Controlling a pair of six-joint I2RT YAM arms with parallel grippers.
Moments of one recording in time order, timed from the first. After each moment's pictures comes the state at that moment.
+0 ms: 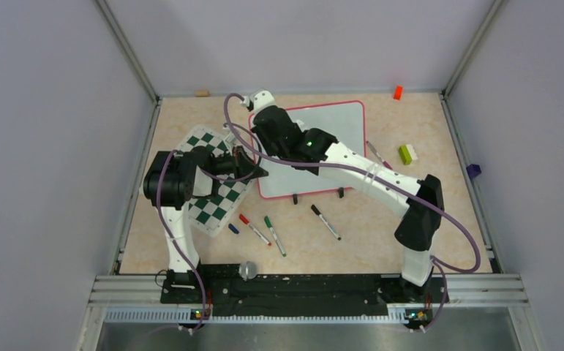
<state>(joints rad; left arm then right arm) -0.06 2.13 0.80 1.51 1.40 -0.83 0.99 1.86 1.87 -0.57 0.47 0.08</state>
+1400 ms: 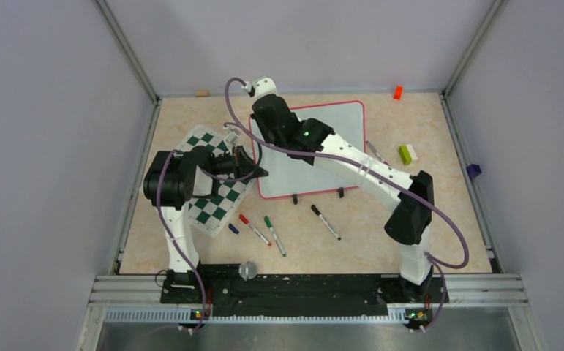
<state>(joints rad) -0.06 2.13 0.81 1.51 1.41 -0.84 0.95 1.94 2.01 -0.58 0.52 0.11</state>
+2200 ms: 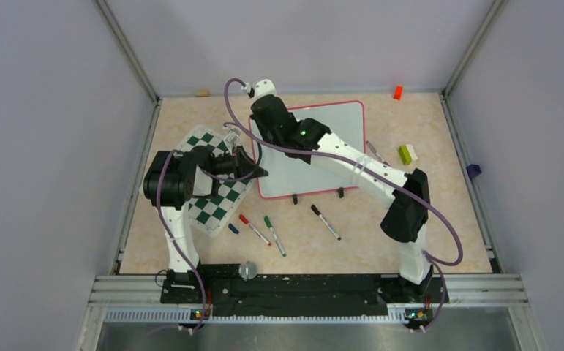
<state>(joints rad) -0.05 2.13 0.81 1.50 1.40 -0.83 0.94 1.97 2.01 -0.58 0.51 0.13</state>
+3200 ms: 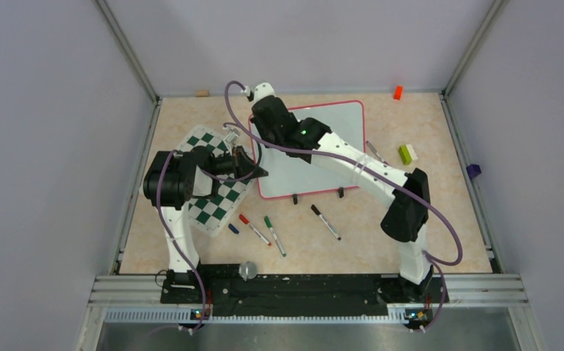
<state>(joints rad) -0.05 2.13 0.80 1.50 1.40 -0.83 0.93 1.98 2.01 -0.62 0.43 0.13</state>
